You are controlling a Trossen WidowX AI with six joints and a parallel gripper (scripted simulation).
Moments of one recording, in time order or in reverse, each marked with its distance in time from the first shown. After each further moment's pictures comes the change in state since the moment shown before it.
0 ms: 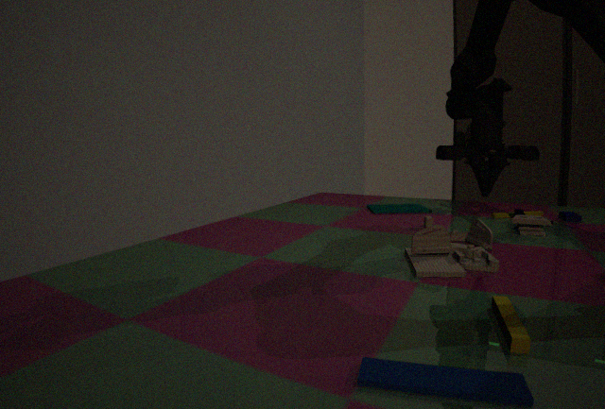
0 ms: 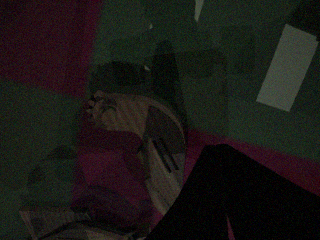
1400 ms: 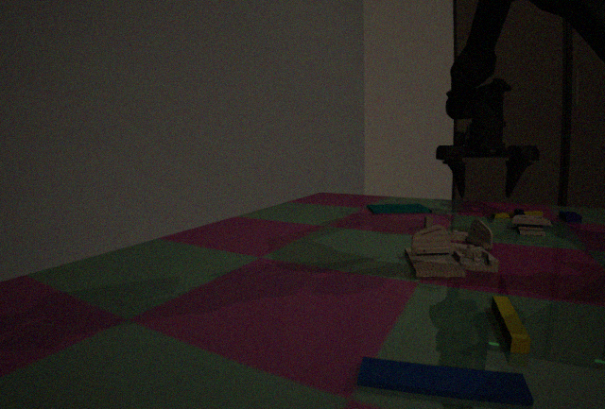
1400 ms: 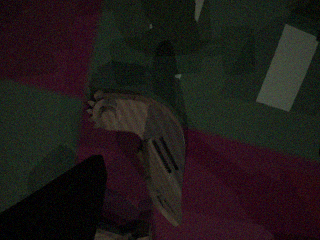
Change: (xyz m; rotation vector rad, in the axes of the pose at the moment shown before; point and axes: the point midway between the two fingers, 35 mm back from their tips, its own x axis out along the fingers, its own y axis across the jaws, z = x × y) arm 0.000 0.000 0.000 0.000 0.000 0.000
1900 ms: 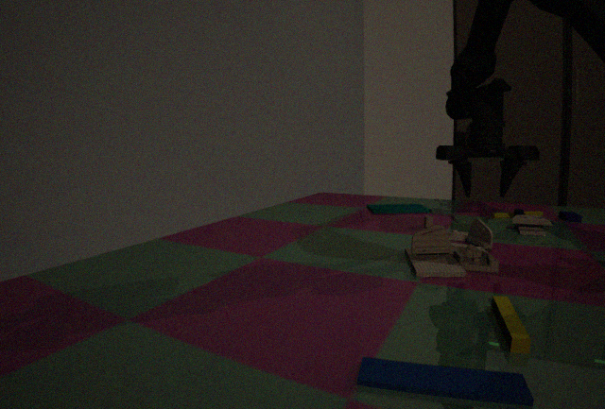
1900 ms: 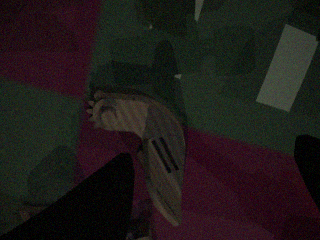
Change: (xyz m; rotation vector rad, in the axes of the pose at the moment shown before) arm 0.000 0.000 0.000 0.000 0.000 0.000
